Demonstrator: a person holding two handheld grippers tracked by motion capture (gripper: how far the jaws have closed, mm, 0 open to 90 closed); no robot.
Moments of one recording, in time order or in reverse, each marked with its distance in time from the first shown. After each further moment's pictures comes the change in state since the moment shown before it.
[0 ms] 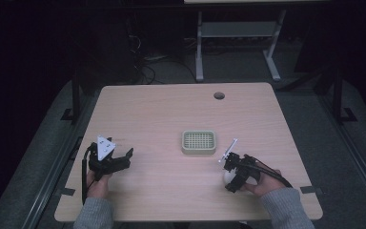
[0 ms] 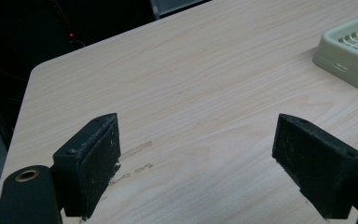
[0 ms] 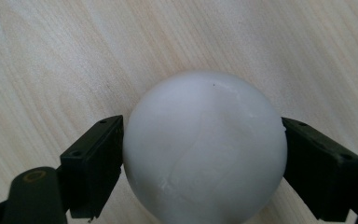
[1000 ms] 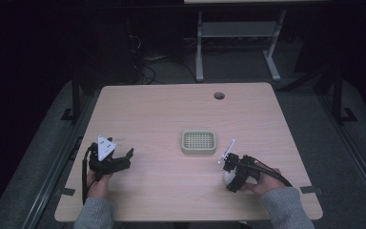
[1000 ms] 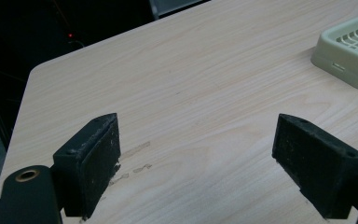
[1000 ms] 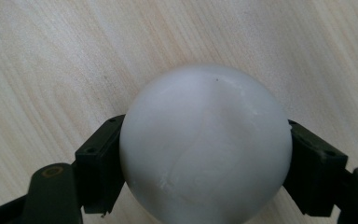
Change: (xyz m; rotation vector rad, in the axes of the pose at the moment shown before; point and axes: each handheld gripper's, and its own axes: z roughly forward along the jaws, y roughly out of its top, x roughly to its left) left arm -0.001 0.000 0.000 -0.003 0.000 0.005; right arm 0.000 0.001 0.002 0.037 0.005 -0.016
